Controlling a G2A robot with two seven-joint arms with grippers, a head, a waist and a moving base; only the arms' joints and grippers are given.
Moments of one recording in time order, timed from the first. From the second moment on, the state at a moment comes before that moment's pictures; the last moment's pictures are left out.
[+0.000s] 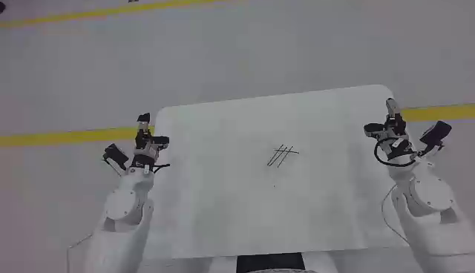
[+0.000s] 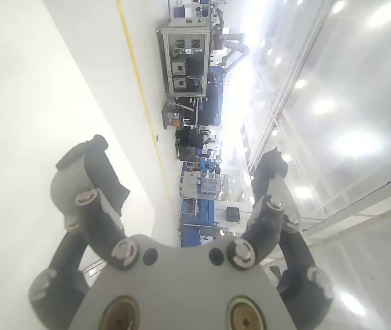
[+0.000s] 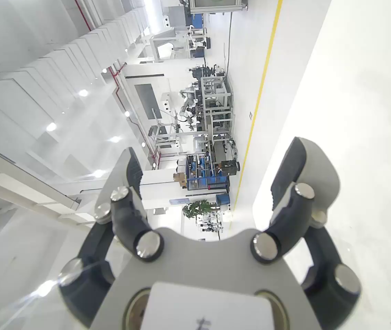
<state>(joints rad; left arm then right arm) 1.73 -1.15 -1.60 -1.80 -0.42 0.00 0.00 -1.73 -1.15 1.60 -1.80 0.42 0.00 0.00</state>
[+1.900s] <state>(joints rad) 1.54 -1.10 -1.41 -1.92 0.07 0.13 -0.83 -1.73 -1.15 1.60 -1.80 0.42 0.00 0.00</state>
